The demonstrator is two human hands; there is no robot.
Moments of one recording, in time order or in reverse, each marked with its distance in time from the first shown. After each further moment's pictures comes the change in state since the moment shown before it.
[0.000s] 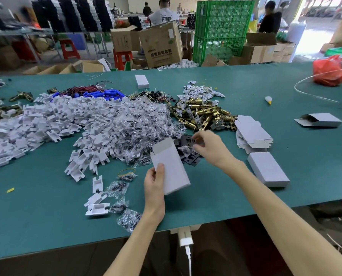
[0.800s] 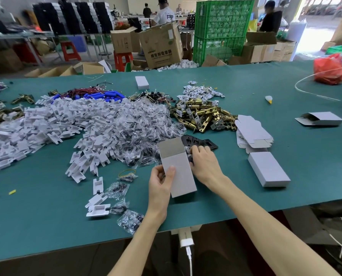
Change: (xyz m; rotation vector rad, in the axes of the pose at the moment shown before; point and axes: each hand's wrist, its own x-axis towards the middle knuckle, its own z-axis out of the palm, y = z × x) left_hand -0.007 -0.002 0.004 0.098 -0.090 0.106; right_hand -0.018 0.006 0.060 -0.429 0.046 0.007
